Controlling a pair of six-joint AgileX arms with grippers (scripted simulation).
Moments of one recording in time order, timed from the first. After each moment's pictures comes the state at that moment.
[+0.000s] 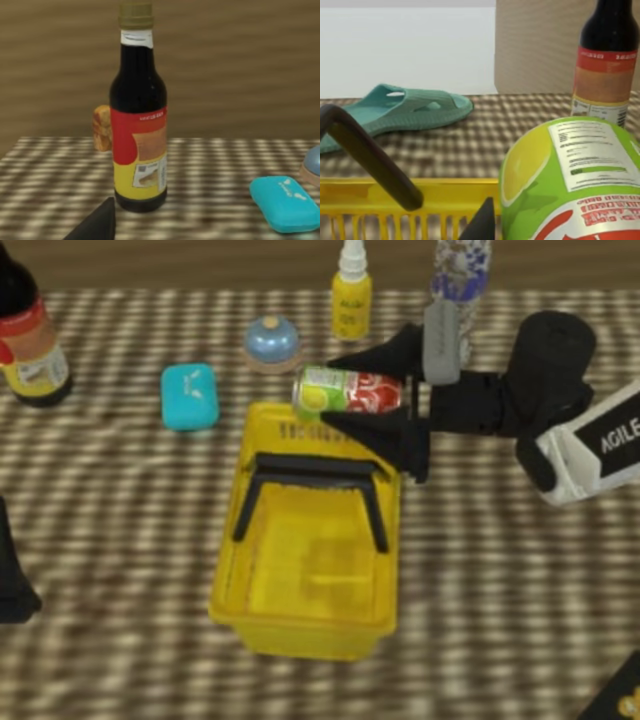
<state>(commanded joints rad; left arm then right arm) 0.00 0.00 0.00 0.00 0.00 0.00 0.34 2.33 1.18 1.17 -1.11 0.03</state>
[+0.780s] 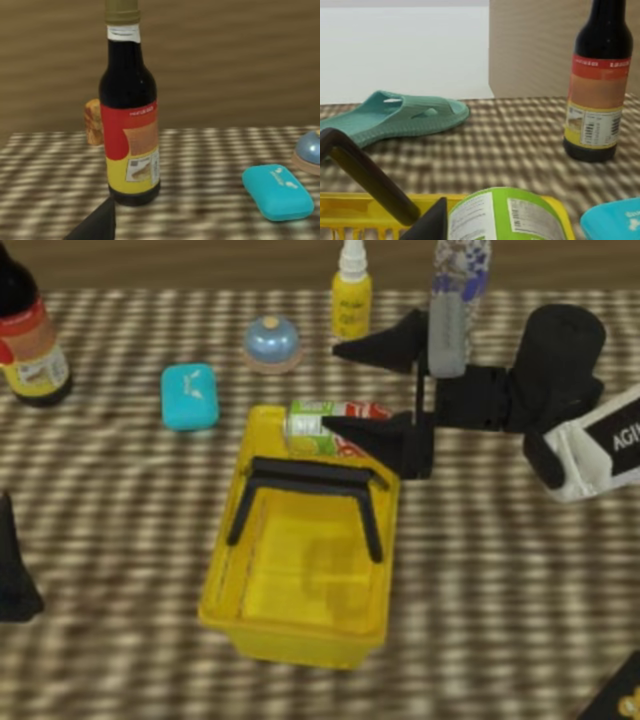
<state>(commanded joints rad) -0.02 0.05 0.05 -0.04 0.01 0.03 0.33 2.27 1.15 1.14 -1.08 0.02</state>
